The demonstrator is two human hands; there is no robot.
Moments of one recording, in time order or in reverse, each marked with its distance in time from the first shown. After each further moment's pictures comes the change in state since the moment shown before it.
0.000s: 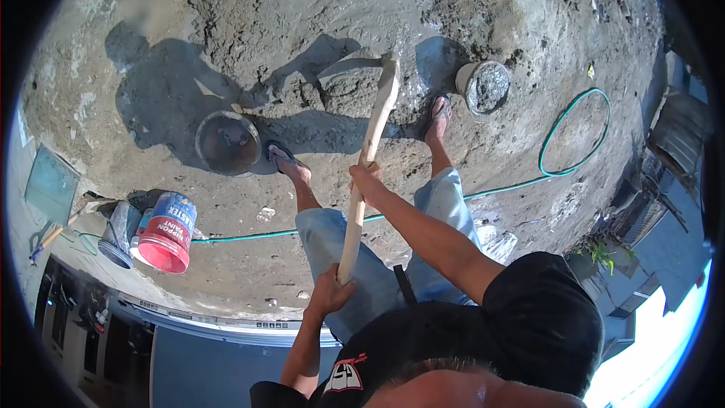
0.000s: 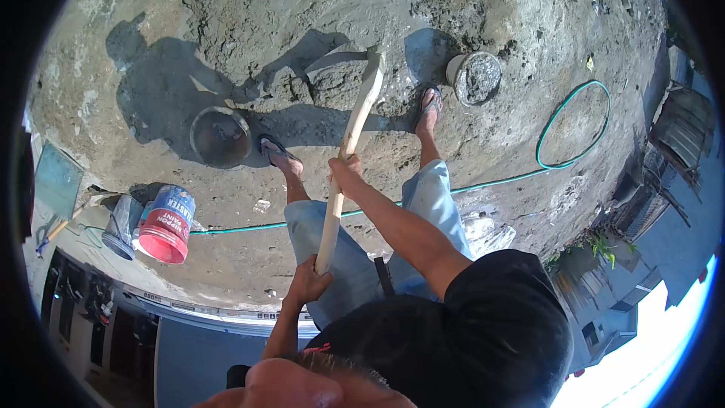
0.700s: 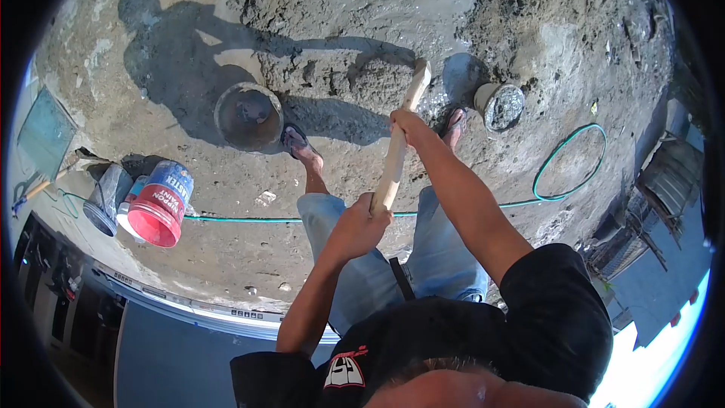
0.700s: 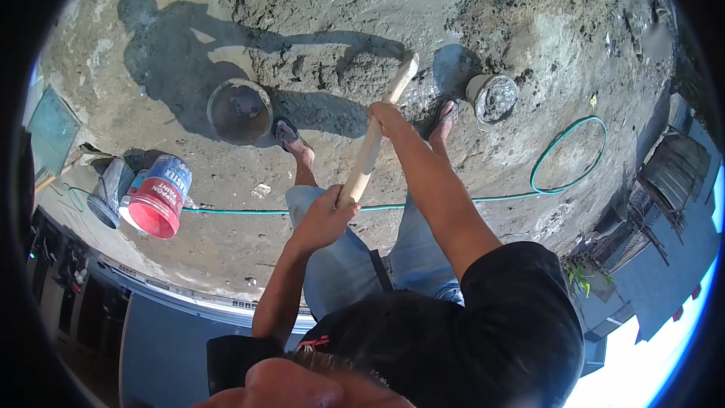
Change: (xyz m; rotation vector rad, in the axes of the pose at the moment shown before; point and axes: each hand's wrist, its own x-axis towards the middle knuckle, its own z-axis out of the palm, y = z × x) left_hand 0.038 0.093 -0.102 -0.342 -0.049 0.091; right_hand 0.052 -0.116 0.042 -0.274 0.053 0.045
